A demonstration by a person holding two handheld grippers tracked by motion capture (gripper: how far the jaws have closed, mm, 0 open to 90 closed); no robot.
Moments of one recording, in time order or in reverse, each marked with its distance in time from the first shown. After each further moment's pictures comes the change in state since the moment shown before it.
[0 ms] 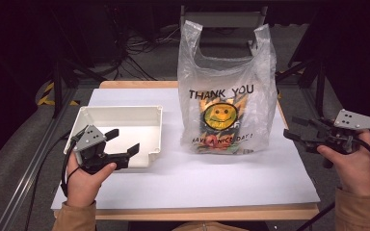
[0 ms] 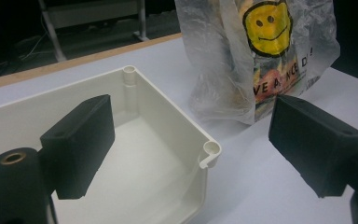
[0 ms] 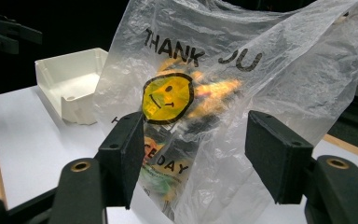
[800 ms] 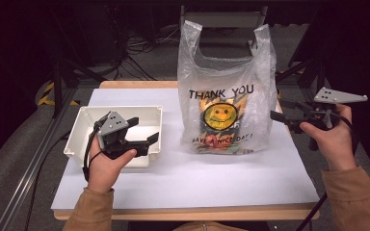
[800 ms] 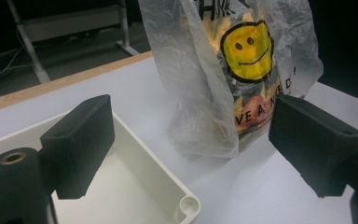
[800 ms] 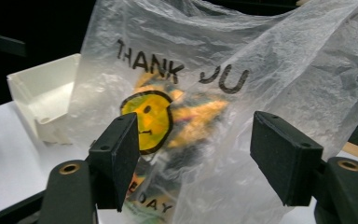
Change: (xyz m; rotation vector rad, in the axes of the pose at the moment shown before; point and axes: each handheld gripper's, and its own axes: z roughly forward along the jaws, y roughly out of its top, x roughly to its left) left arm -0.014 0.028 0.042 -0.025 -0.062 0.031; right arm -0.022 0.032 0.049 0.060 -0.041 0.073
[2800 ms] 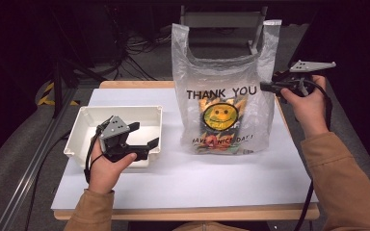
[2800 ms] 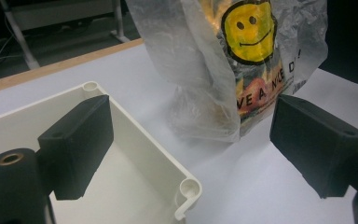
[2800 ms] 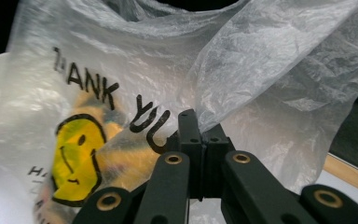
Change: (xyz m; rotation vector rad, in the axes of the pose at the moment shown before) left arm 0.004 -0.013 0.006 0.041 -0.023 0.002; right arm -0.046 0.037 0.064 0.092 -0.019 -0.016
